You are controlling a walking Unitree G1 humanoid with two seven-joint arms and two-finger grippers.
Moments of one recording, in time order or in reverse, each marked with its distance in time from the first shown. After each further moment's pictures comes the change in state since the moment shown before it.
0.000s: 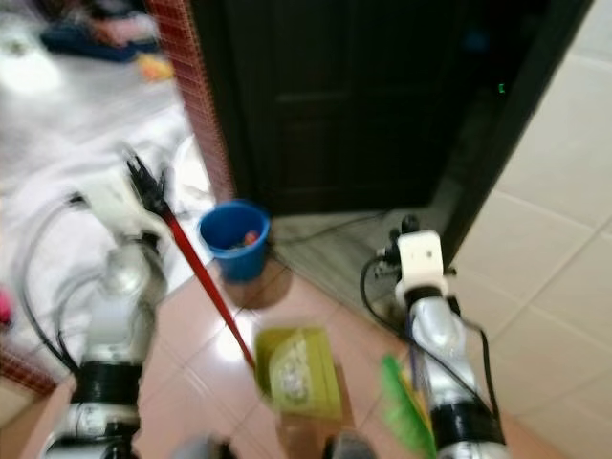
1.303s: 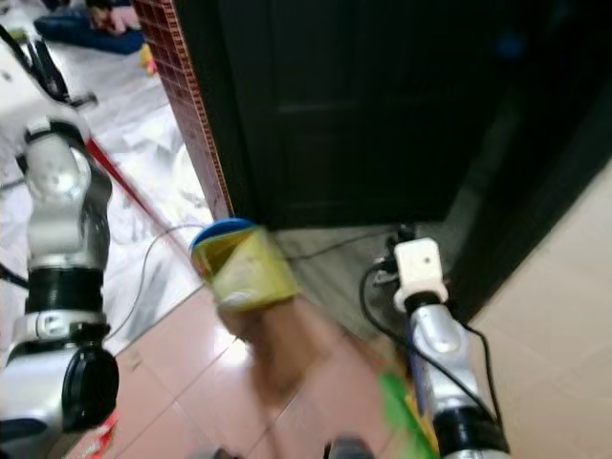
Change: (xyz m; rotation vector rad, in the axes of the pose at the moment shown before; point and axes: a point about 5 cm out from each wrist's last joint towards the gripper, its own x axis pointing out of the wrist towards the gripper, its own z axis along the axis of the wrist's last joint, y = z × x) left arm 0.066 0.017 0.112 0.044 -0.365 0.256; right arm -0.002 0.016 -0.002 0.024 -0.003 0.079
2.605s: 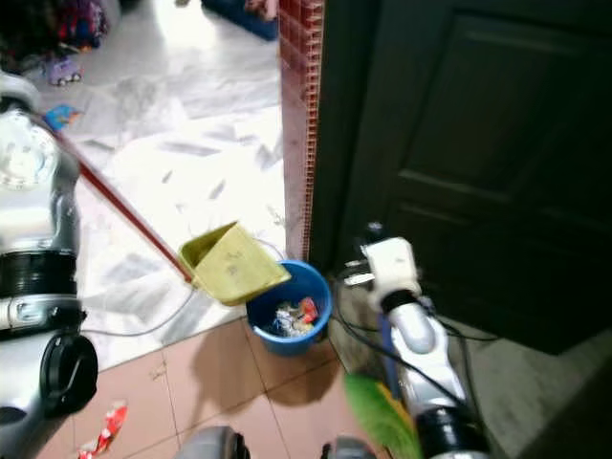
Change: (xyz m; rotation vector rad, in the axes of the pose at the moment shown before) left arm 0.011 0.023 0.013 0.129 -0.134 0.113; right arm 0.001 0.026 0.012 0.024 -0.067 0.135
